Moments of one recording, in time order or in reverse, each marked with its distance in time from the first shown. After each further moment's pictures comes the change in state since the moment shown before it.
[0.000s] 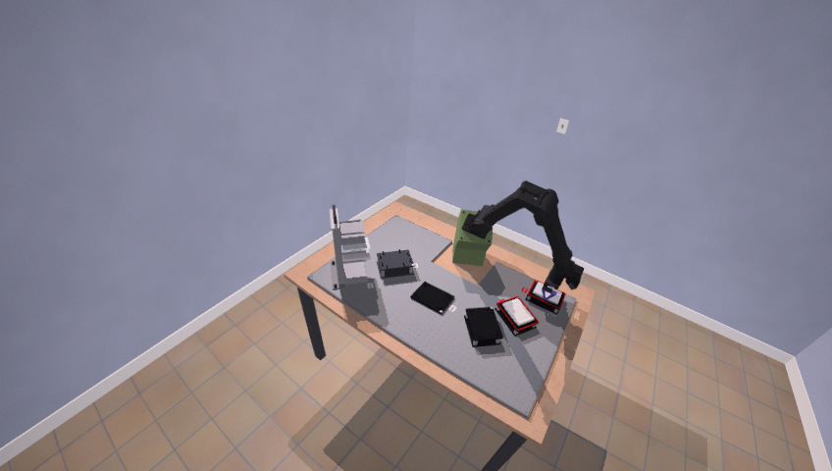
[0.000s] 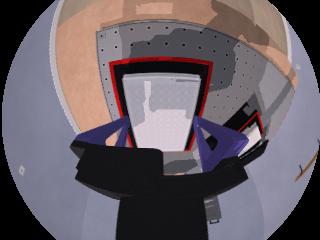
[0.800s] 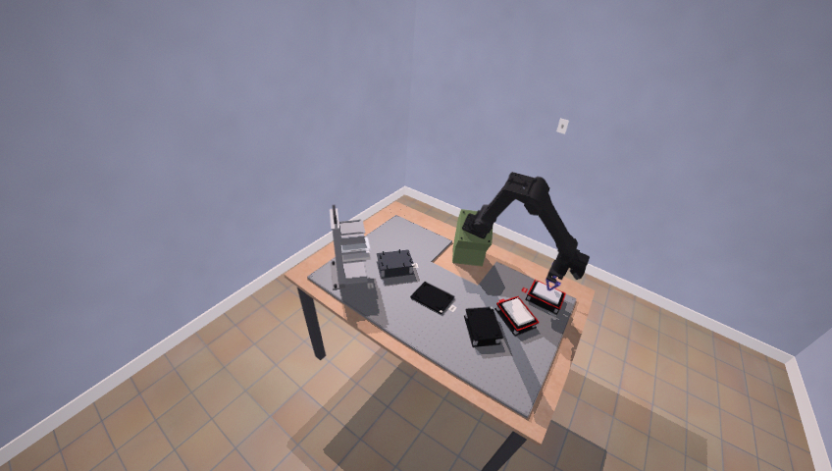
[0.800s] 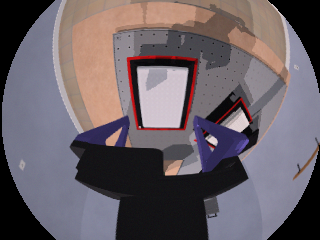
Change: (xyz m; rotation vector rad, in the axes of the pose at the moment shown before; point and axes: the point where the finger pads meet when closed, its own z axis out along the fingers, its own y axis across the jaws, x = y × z) arm 0.003 0.001 -0.060 0.000 0.011 -0.014
